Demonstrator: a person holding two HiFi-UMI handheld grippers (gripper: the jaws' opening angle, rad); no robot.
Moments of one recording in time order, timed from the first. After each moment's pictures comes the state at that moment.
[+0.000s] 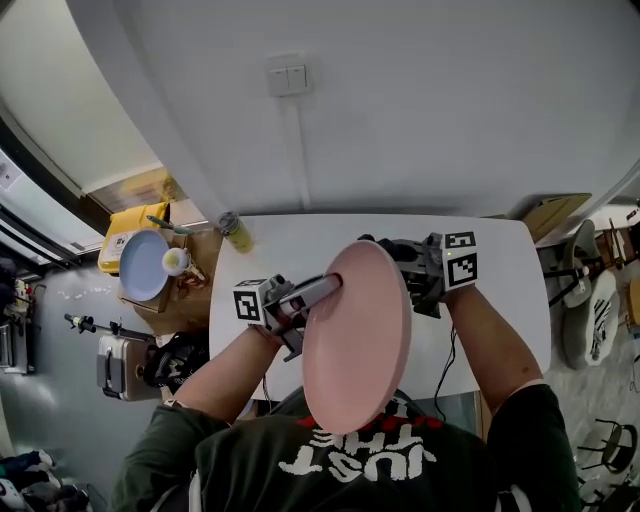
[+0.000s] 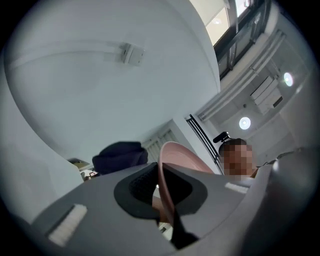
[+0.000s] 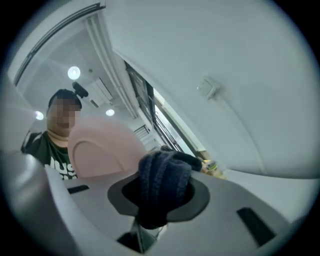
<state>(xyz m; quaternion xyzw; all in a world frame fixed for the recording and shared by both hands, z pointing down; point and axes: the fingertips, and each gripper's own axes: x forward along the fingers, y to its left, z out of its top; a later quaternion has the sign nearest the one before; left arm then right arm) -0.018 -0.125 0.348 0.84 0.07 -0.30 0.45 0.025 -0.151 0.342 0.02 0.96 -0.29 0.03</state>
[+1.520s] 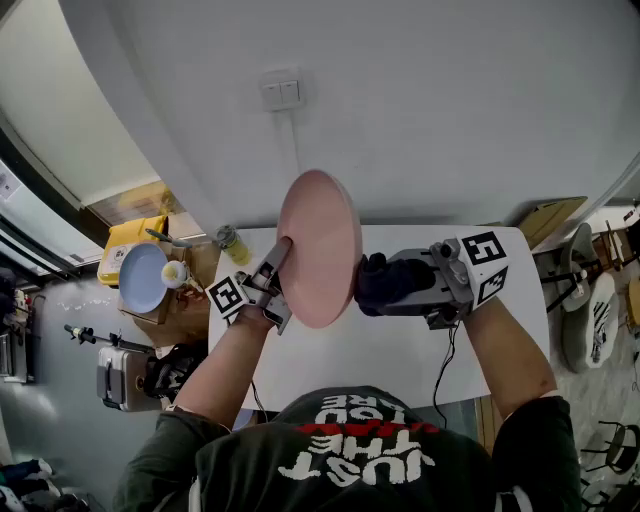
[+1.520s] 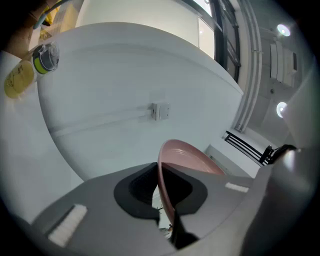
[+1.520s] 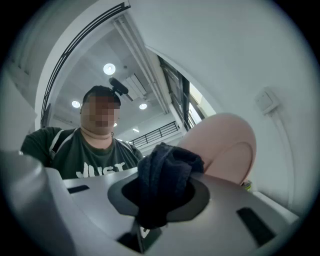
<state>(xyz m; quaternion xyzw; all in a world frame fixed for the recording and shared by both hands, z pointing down) -0.106 -0.237 0.391 0.78 -0.22 -0.36 0.46 0.028 -0.071 0.235 0.18 0.97 -0.17 0.05</state>
